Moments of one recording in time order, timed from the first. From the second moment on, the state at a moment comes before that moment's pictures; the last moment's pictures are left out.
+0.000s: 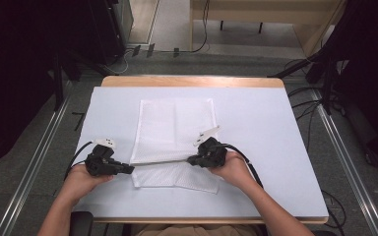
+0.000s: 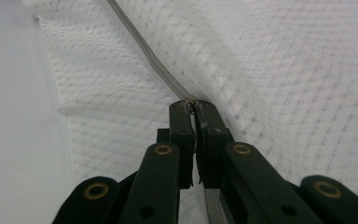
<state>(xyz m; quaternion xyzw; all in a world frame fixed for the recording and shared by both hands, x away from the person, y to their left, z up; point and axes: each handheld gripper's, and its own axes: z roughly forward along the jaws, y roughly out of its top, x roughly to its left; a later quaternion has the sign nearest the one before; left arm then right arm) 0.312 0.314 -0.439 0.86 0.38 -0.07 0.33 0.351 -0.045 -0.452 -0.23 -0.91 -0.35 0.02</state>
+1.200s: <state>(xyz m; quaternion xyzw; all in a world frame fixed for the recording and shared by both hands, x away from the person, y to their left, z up) 0.311 0.316 -0.440 0.86 0.38 -0.07 0.33 0.356 -0.082 -0.451 -0.26 -0.90 -0.34 0.01</state>
